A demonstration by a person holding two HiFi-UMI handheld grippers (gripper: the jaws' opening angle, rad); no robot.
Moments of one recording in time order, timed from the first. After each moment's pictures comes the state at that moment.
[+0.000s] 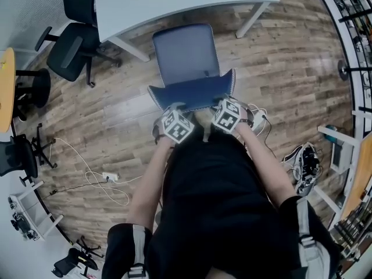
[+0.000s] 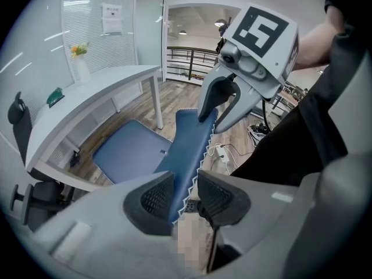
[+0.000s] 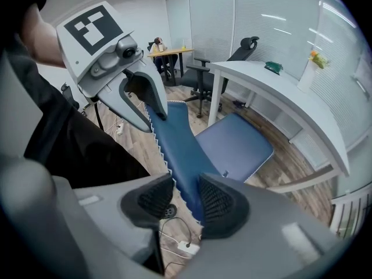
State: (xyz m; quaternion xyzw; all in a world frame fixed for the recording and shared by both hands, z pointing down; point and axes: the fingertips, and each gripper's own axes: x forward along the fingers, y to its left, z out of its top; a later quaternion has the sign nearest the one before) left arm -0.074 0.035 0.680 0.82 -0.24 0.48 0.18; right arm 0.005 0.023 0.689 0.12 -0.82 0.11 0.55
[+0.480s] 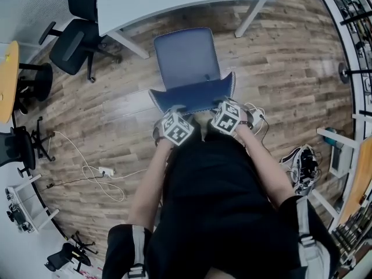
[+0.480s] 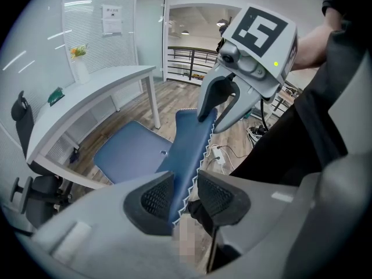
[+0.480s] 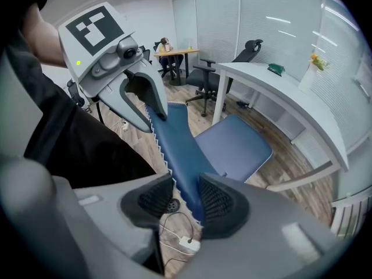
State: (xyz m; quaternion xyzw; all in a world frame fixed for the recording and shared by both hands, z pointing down) left arm -0.033 0.081 0.676 0.82 -0.25 0.48 0.18; right arm 0.045 0.065 0.684 0.10 -0.83 0.10 0.54
